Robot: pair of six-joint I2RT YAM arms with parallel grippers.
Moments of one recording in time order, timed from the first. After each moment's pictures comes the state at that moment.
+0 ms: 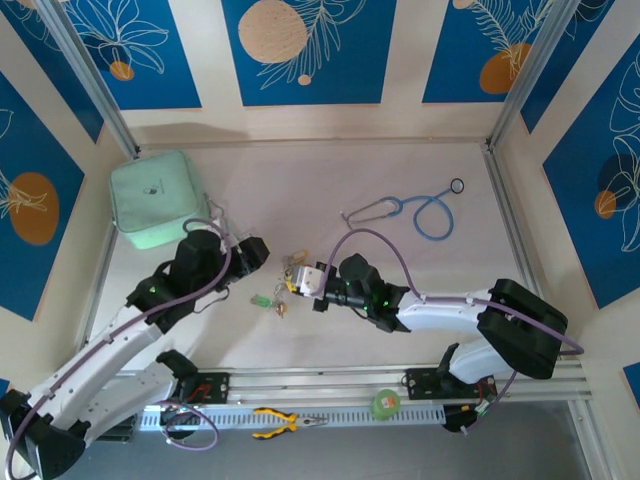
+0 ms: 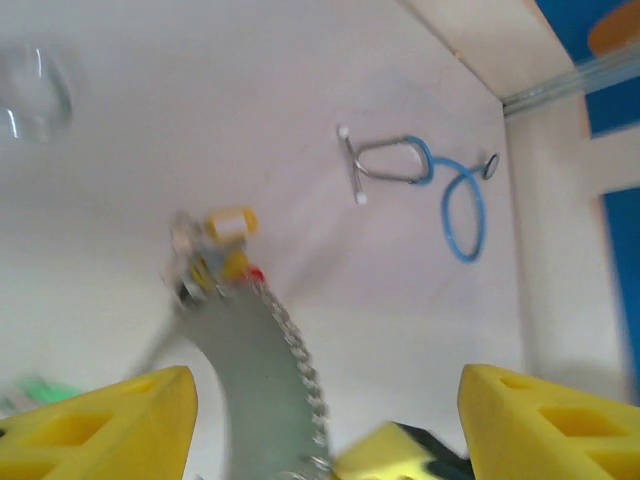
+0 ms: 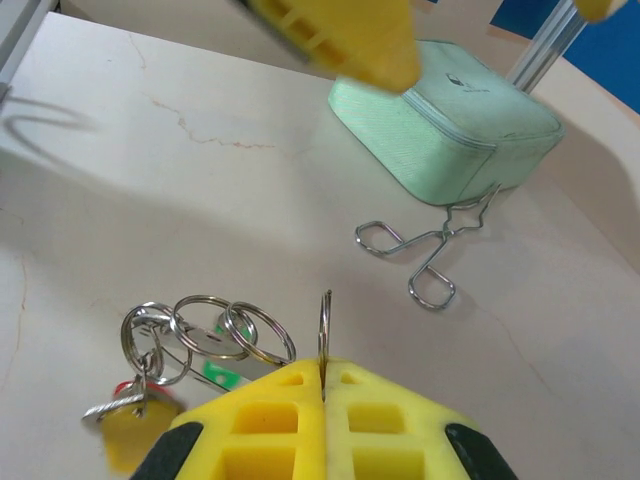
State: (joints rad) left arm -0.62 0.81 0.75 -0.47 -0.01 -0.82; right arm 0.99 1.39 0.54 0.55 -0.20 -0.44
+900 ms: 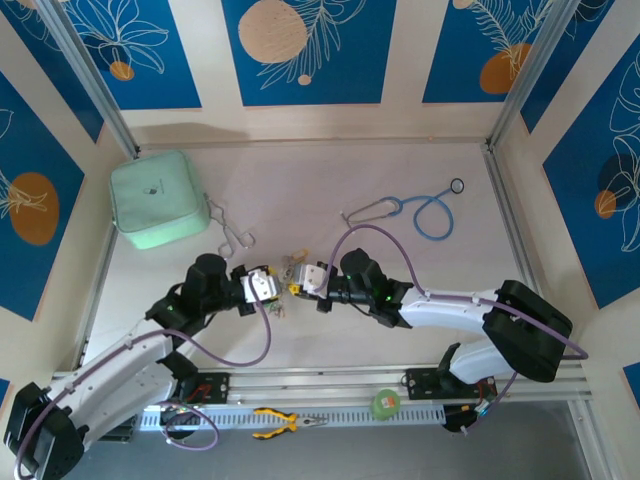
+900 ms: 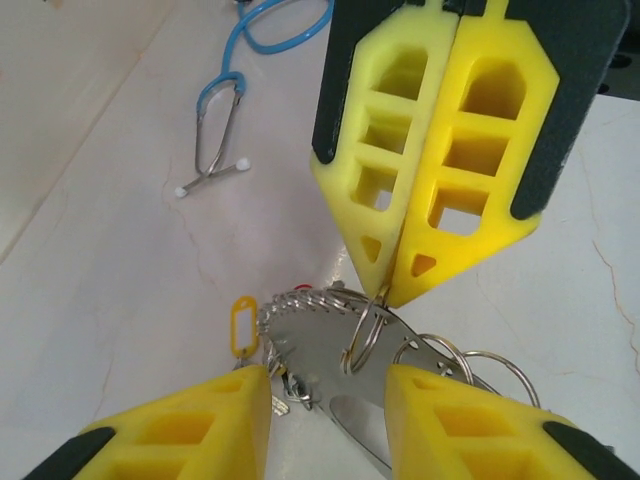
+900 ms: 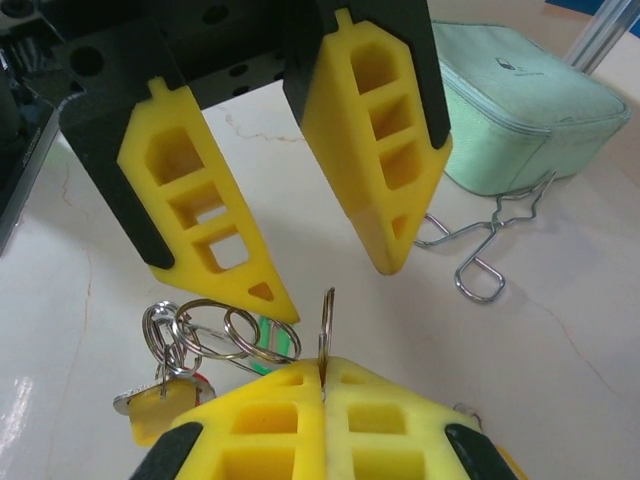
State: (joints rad) left arm -0.62 0.79 0.43 -0.14 0.36 0.68; right arm 0.96 1.37 0.56 0.44 -0.32 -0.42
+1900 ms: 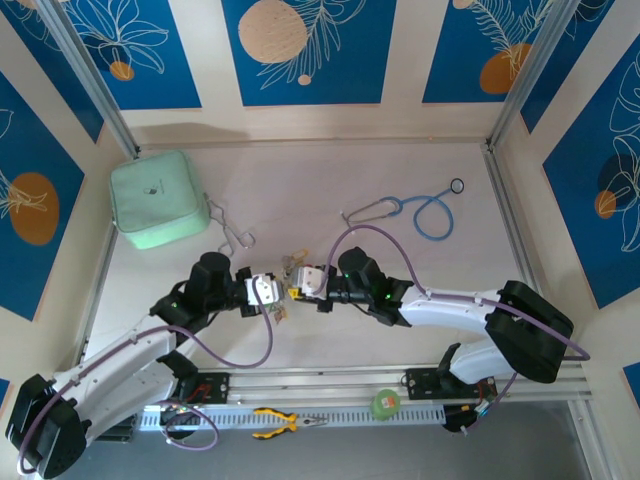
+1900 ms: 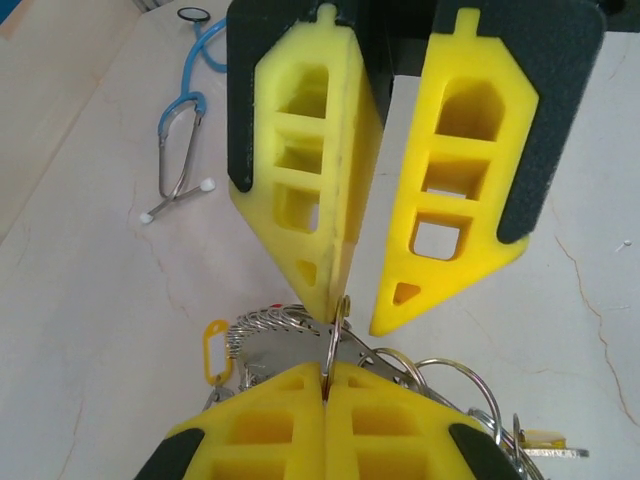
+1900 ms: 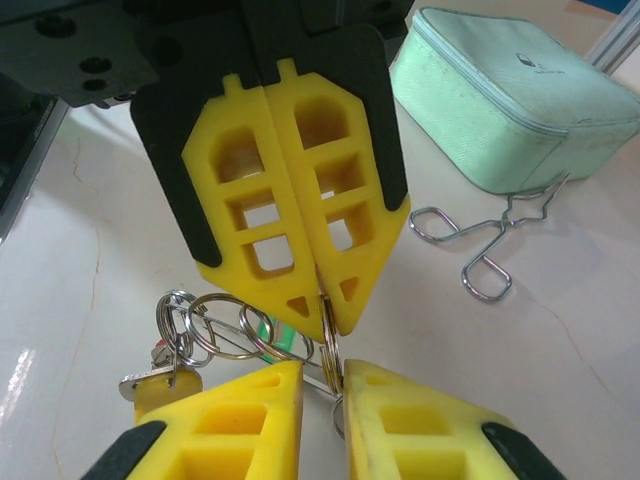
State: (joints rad) left arm -0.62 0.83 0.43 -0.13 0.42 0.73; right arm 0.96 1.36 0.59 0.37 -0.33 -0.48
